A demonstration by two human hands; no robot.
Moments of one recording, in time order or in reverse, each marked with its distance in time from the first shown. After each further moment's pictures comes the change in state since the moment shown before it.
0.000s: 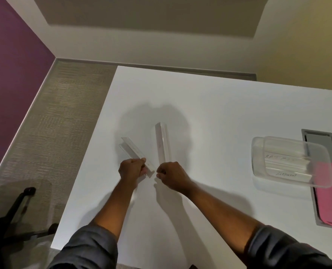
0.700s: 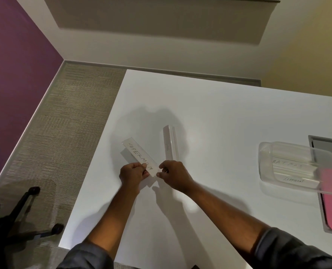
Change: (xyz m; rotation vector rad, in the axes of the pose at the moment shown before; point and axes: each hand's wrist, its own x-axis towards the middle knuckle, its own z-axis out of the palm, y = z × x) left_hand -0.009 -0.005 -0.027 -0.063 0.010 0.006; right_hand 0.010 -0.022 0.007 0.100 0.046 0.032
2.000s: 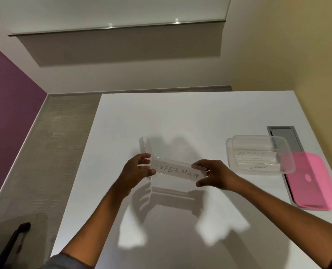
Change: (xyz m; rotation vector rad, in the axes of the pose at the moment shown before) left_hand -0.095 0.068 0.043 0.350 -0.583 0.384; right_hand -0.123 0.123 -0.185 0.039 0.004 0.045
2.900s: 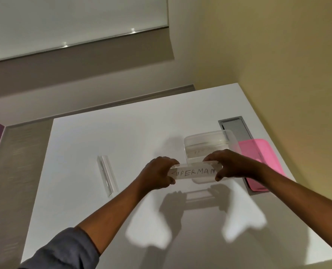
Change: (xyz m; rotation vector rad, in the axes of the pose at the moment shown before) left_hand 0.029 0.112 0.221 1.054 -0.360 0.537; right_hand -0.088 0.132 -0.162 -0.257 -0.013 -0.045
